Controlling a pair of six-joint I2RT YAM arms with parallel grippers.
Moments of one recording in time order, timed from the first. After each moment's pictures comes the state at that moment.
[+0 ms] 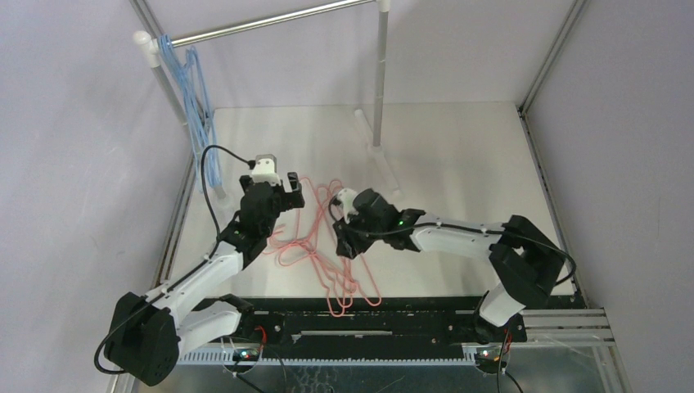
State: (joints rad) left arm -0.45 1.04 0.55 0.17 -0.37 -0.23; right arm 0.92 1.57 0.94 -0.14 -0.25 0.24
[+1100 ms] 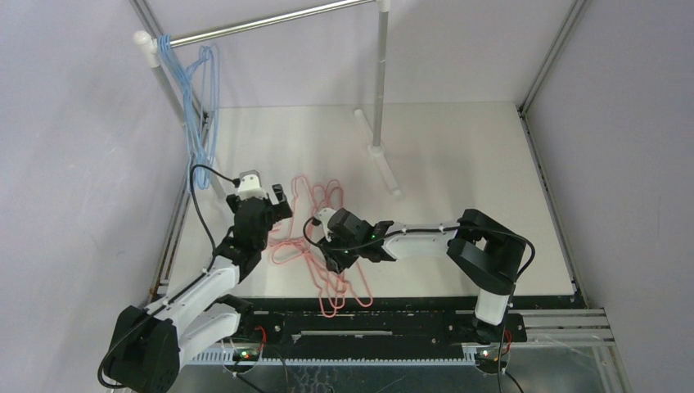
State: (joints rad) left arm -0.38 0.95 0.38 0.22 -0.46 -0.31; right arm 1.06 1.80 1.01 -0.10 -0.16 0.28
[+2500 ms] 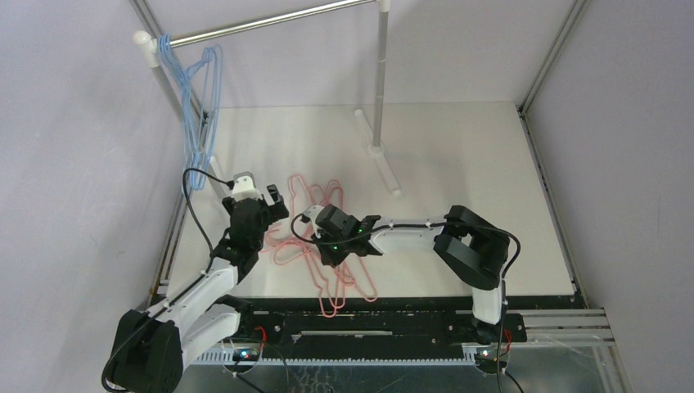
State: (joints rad) left arm -0.32 0.94 0.36 0.22 -0.42 -0.34; right arm 1.06 1.89 1.16 -0.19 -0.14 0.27
